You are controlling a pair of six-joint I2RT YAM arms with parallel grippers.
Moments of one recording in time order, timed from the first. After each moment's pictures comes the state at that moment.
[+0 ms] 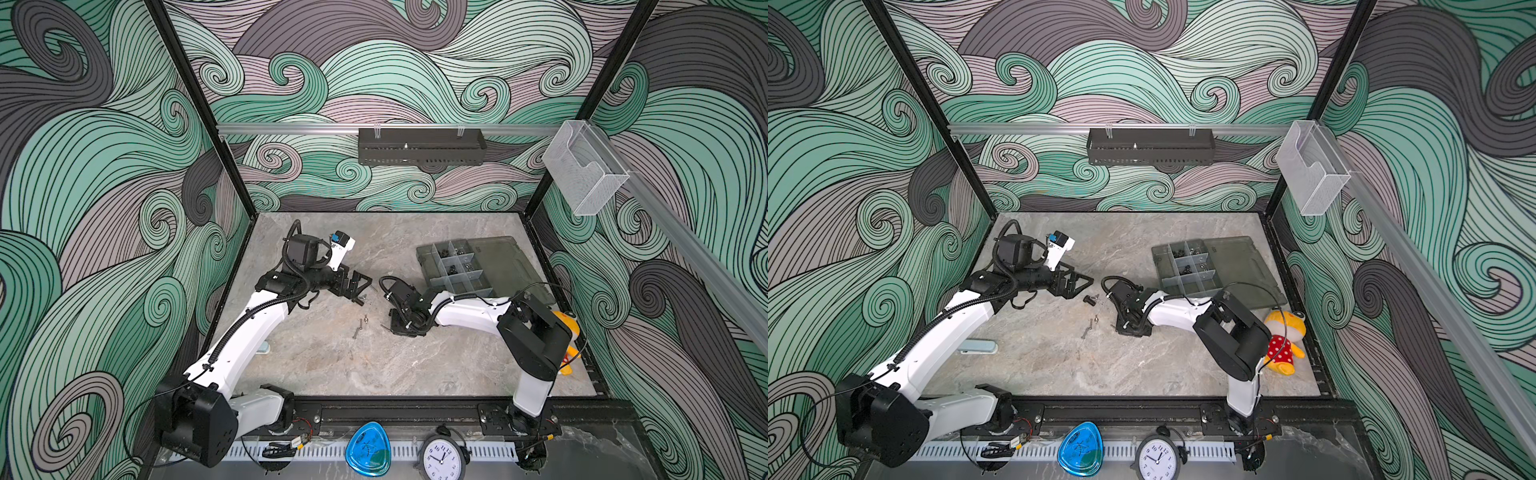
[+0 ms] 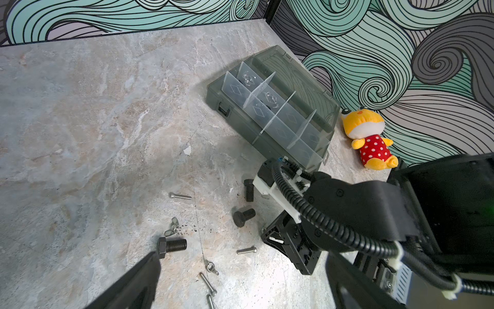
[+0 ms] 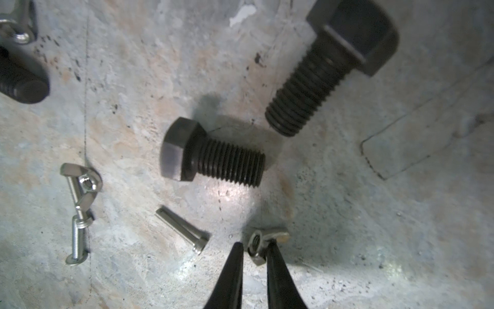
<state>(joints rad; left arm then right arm) -0.30 1.21 1.01 -0.51 0.56 0.01 0.89 1.84 1.10 -0.55 -0.01 0.95</state>
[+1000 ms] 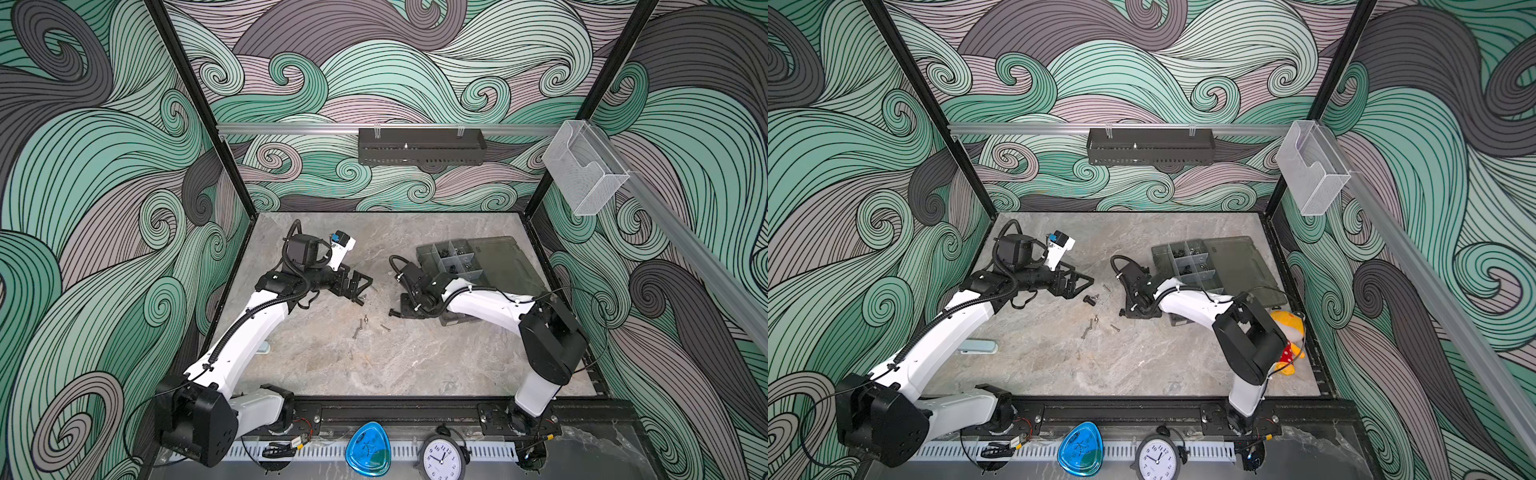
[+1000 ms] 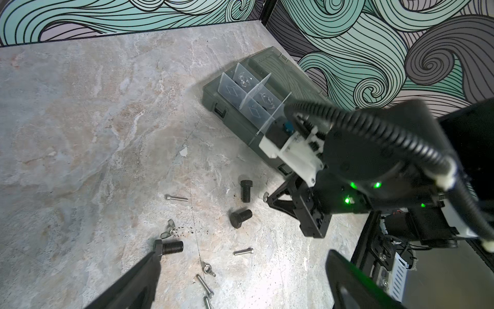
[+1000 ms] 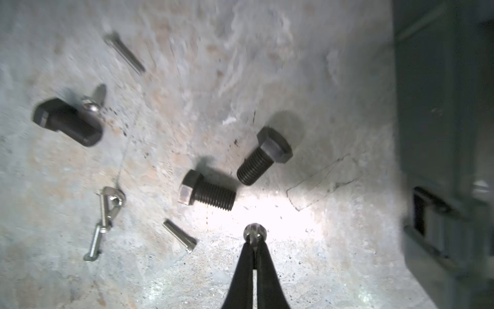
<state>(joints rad) -0.30 1.21 1.01 -0.51 0.59 0.00 0.77 1.74 1.19 -0.67 0.06 0.72</state>
